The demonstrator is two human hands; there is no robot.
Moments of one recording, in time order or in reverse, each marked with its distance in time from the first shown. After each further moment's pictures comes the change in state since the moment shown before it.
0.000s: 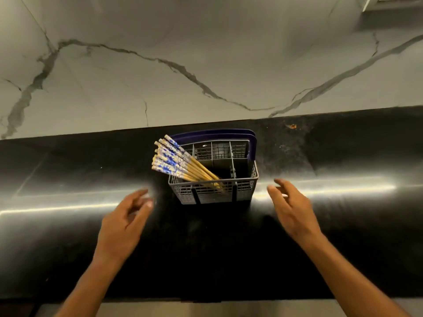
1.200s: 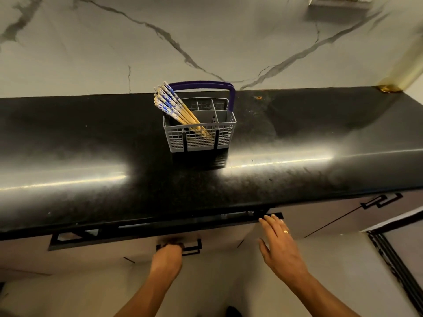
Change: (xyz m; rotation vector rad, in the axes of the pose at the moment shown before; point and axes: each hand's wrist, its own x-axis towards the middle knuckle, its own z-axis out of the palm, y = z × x) left_hand -0.190 -0.158 0.112 0.850 -0.790 -0.035; right_hand -0.223 0.173 0.022 -0.853 0.019 -0.303
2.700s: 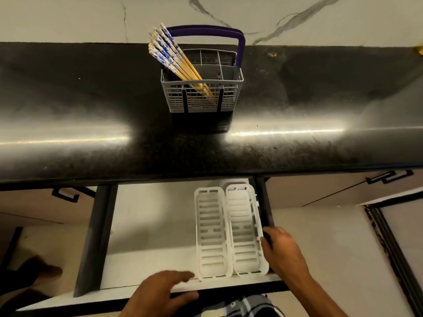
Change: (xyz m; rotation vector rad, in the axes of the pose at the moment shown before) left_hand -0.167 -0.009 0.015 -0.364 0.046 0.398; right_hand -0.065 -0.015 -0.021 0.224 -0.337 0.310
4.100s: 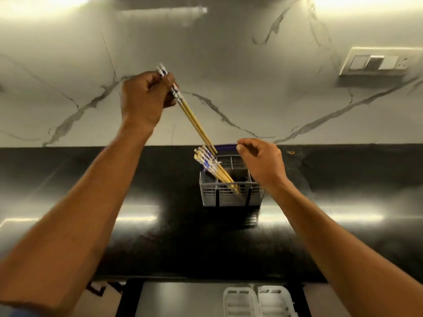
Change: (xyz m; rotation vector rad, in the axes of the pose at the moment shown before) left_hand 0.158 0.118 -0.470 -0.630 1.162 0.370; right_hand 0.182 -0.290 -0.244 0.634 0.450 -0.553
